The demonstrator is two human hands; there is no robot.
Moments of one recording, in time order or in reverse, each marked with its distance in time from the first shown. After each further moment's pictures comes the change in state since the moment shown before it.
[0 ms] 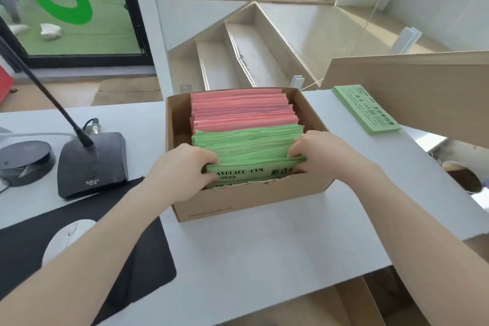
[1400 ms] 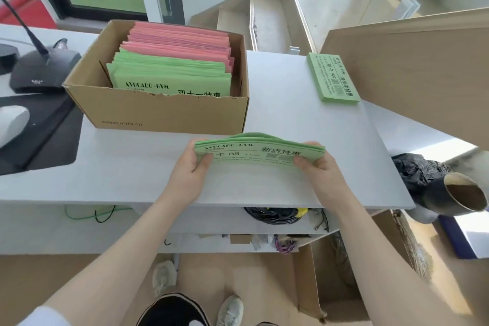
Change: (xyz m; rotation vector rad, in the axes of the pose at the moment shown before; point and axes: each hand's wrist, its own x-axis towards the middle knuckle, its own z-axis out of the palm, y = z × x) left_hand -0.048 0.214 0.165 -1.005 0.385 -0.243; right_hand -0.160 0.157 0.130 1.569 0.224 0.029
